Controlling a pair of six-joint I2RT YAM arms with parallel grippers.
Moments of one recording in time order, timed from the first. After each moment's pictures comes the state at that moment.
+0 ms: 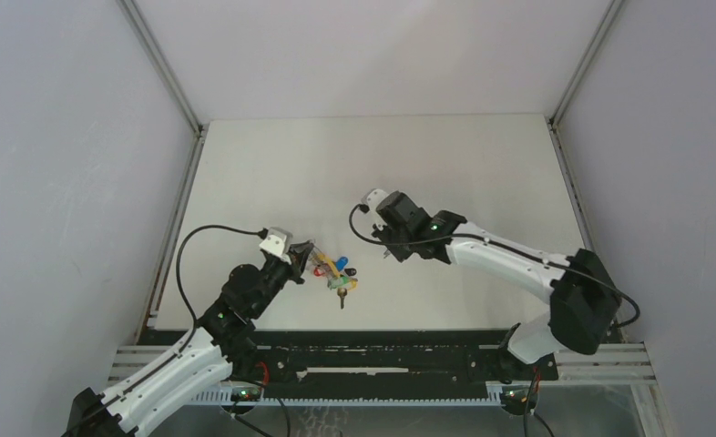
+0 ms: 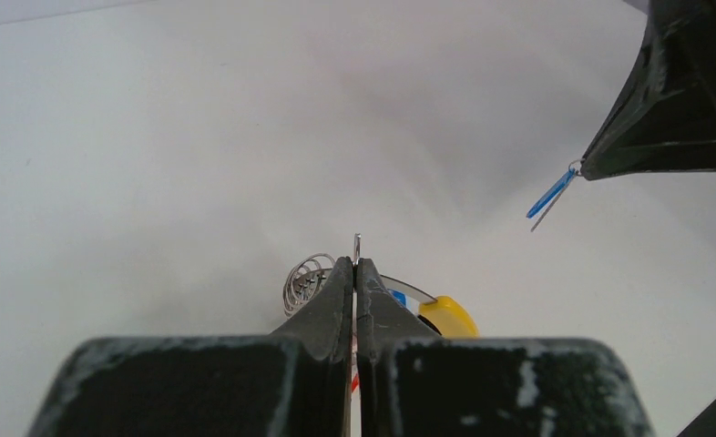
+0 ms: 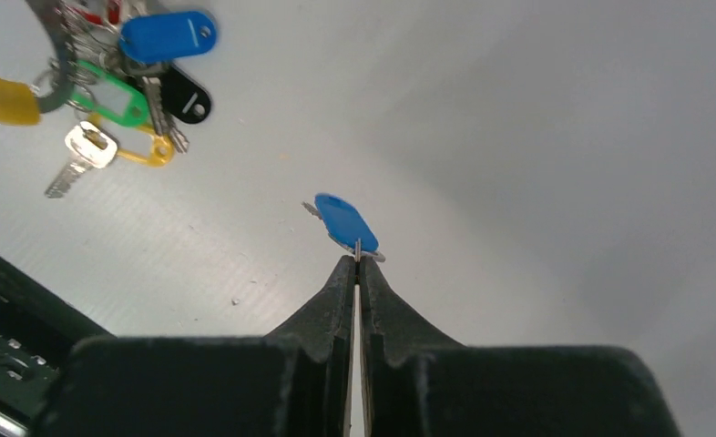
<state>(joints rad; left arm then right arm) -0.69 0.49 0.19 0.23 -0.17 -0.12 0.87 1.53 1.13 -0.61 0.17 0.01</state>
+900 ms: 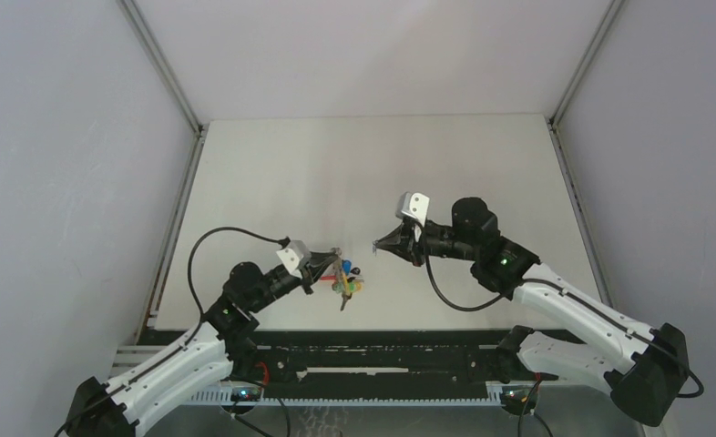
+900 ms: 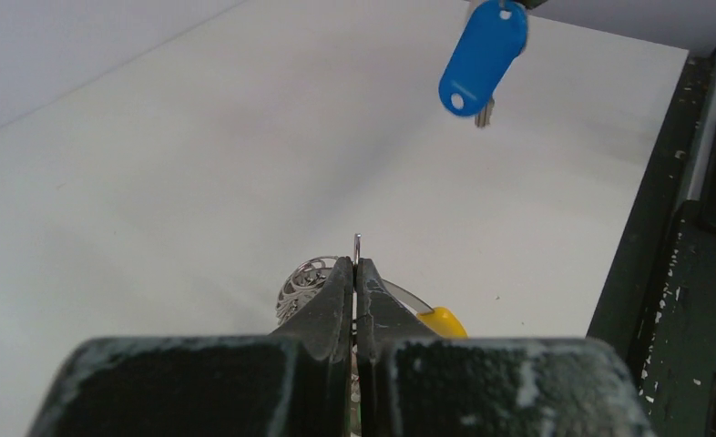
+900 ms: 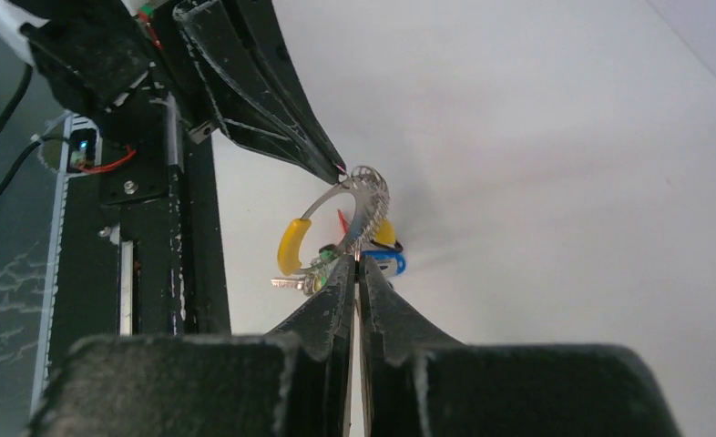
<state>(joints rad) -0.69 0.58 0.19 0.39 0.24 0.01 0.76 0.98 0.79 -0.07 -0.50 -0.15</state>
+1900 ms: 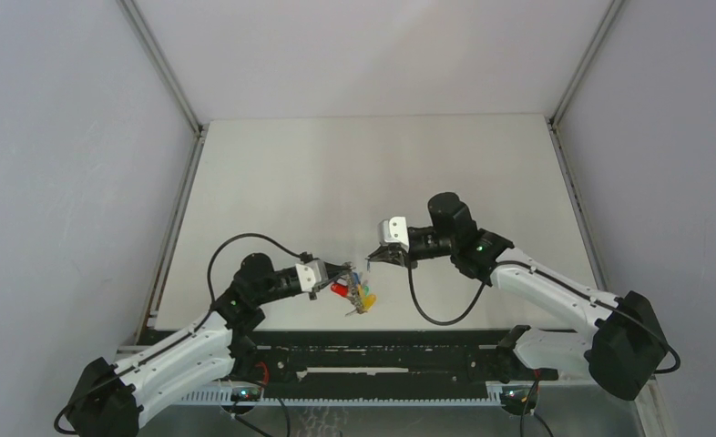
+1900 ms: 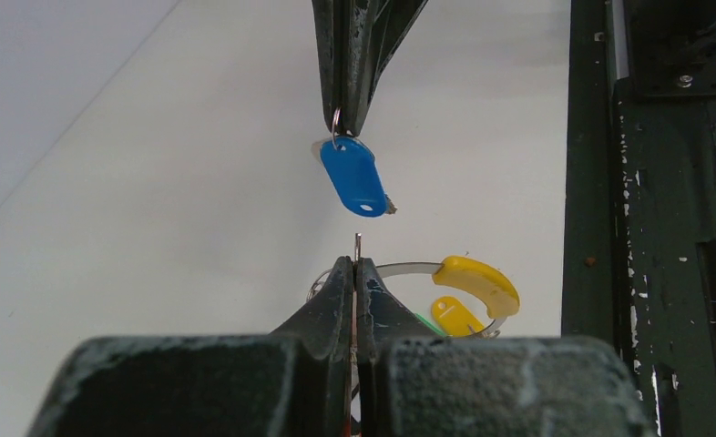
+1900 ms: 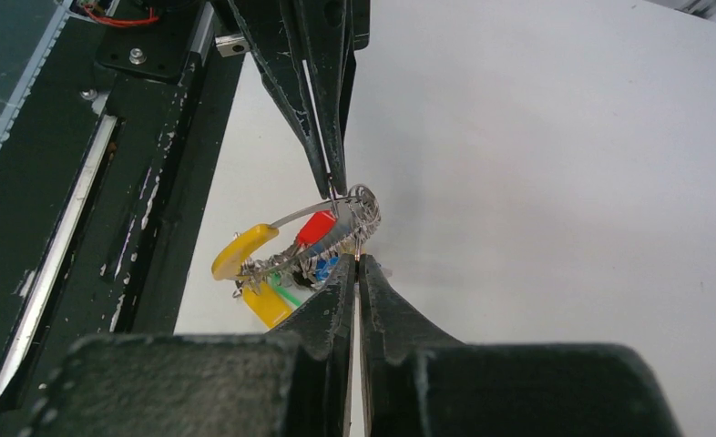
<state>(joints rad) -0.69 0.72 0.23 0.40 0.56 0.30 0.73 1.17 0.79 -0.08 -0.80 -0.57</state>
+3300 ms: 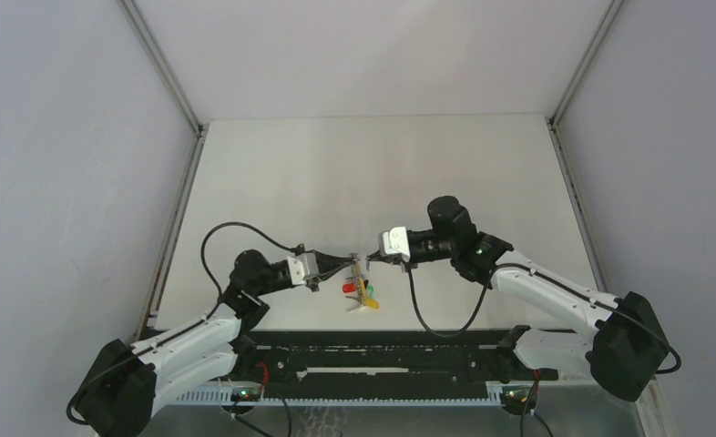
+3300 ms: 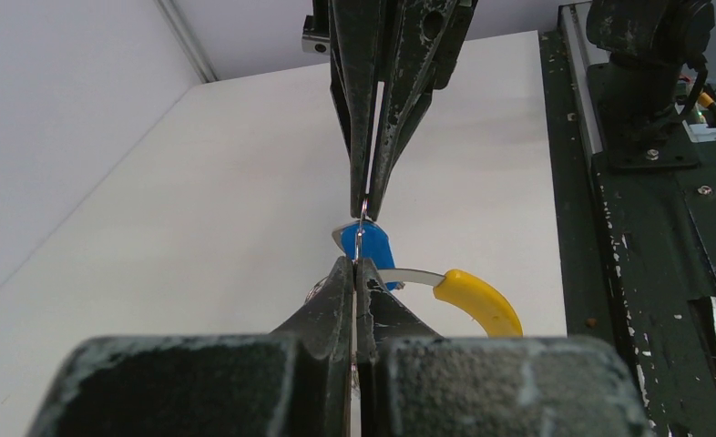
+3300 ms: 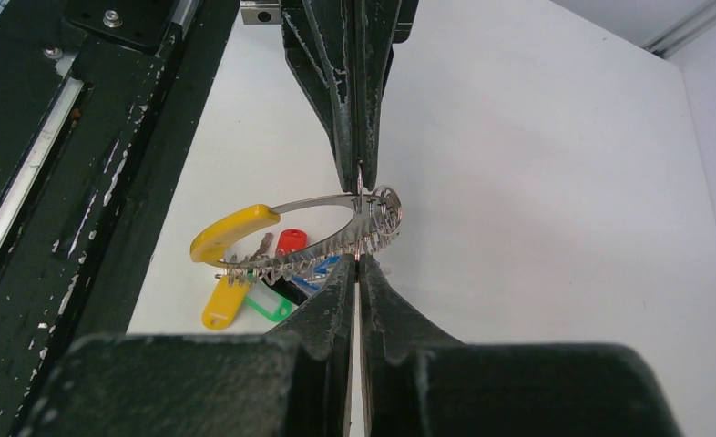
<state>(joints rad) -0.61 0.87 0.21 0.78 0.72 0.19 0.74 1.17 0.77 -0.06 -0.79 -0.71</state>
